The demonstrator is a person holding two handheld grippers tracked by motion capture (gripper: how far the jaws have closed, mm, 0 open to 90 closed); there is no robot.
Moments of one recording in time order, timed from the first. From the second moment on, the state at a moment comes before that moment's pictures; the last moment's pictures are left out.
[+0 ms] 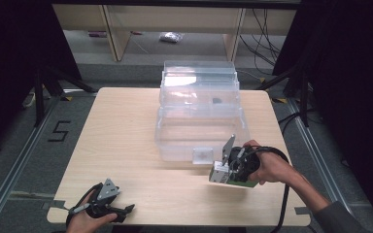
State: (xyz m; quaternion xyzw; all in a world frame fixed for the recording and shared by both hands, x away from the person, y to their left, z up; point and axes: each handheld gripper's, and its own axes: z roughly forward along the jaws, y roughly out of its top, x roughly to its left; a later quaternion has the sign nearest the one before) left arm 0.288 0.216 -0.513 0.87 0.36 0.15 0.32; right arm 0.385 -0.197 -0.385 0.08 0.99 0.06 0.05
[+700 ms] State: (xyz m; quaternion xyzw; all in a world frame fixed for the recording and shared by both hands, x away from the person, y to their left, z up) left arm 0.288 0.216 -0.513 0.86 0.36 0.15 0.32; right arm 0.410 -0.177 -0.313 0.05 0.99 0.09 0.09
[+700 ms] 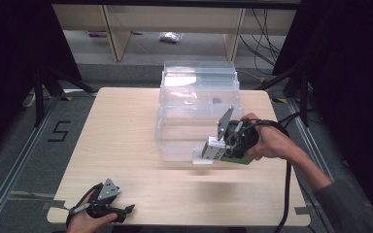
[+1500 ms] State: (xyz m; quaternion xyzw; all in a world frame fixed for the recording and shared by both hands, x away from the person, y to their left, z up) left arm 0.288 0.216 -0.514 0.86 0.36 0.14 0.33; right arm 0.481 -0.167 -0.293 0.07 0.99 0.07 0.09
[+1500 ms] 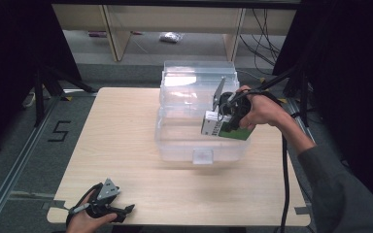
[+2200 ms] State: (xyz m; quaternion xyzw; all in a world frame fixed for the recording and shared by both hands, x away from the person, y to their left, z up) left arm 0.288 0.216 -0.515 0.86 0.36 0.14 0.33; right arm 0.522 -0.165 -0.357 0.04 1.00 0.04 0.05
